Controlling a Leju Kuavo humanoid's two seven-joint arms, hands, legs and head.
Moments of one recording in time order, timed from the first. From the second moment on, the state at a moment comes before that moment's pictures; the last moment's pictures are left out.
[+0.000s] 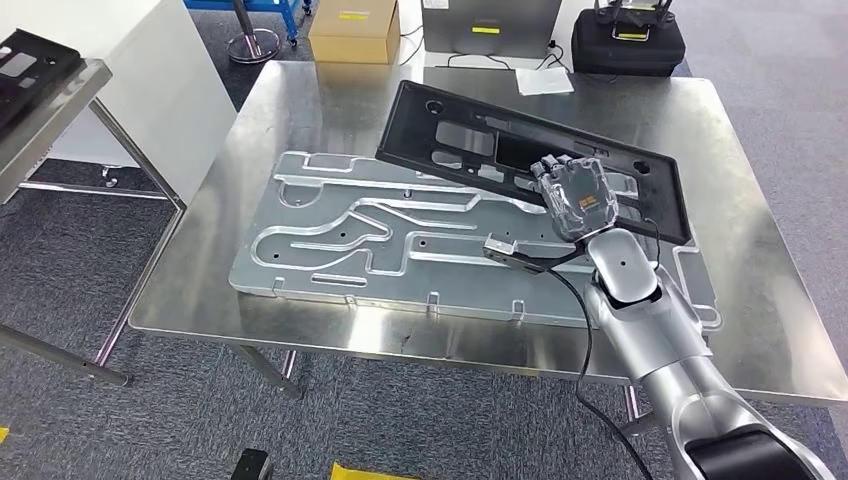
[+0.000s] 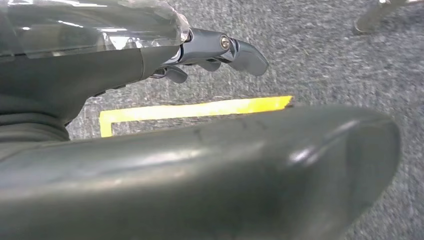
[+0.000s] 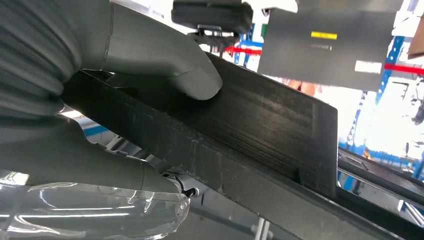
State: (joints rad) left arm -0.13 -0.02 0.33 -0.21 -0.43 0.05 -0.36; right arm -0.71 -0.17 0.42 -0.94 1.56 -0.46 -0.07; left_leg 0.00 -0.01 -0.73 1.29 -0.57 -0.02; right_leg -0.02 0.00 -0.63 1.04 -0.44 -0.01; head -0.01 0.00
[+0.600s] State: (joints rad) left arm -0.11 -0.02 0.36 -0.21 -0.44 0.06 -0.36; right arm -0.64 -0.17 0.38 -0.87 1.52 -0.51 -0.08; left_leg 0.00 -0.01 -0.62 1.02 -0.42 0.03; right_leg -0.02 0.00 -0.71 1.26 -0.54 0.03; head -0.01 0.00
